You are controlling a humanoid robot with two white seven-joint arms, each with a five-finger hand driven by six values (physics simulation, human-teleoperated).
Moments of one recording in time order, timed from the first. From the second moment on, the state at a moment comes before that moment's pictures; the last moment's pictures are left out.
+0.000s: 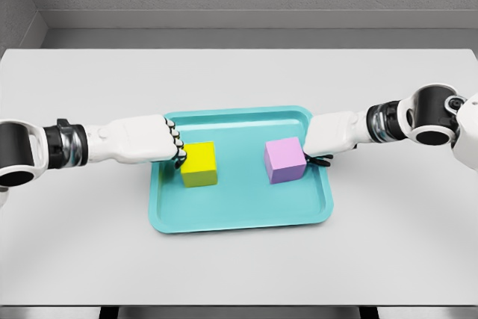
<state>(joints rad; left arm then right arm) -0.50 0.73 -0.55 -1.76 -0.67 -0.61 -0.61 -0.97 -0.75 1.14 -1.47 0.62 -0.61 0.60</state>
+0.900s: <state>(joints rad) -0.50 0.81 -0.55 -1.75 -0.65 -0.61 -0.61 -0.98 -0.75 1.15 -1.47 0.58 -0.61 0.61</state>
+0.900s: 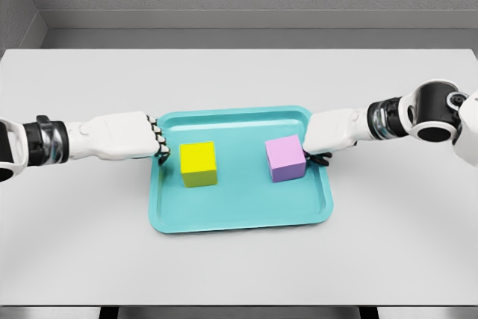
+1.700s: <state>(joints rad) -0.50 0.81 -0.57 -1.76 -0.73 -0.61 -0.61 -0.98 -0.74 1.16 -1.49 0.59 -0.61 0.61</state>
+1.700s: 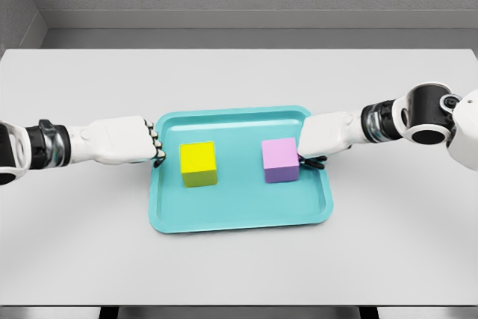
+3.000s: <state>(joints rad) -0.52 0.76 -0.62 -1.76 -0.73 -0.61 -0.61 -1.00 -0.70 1.19 -1.50 0.58 -0.61 0.61</state>
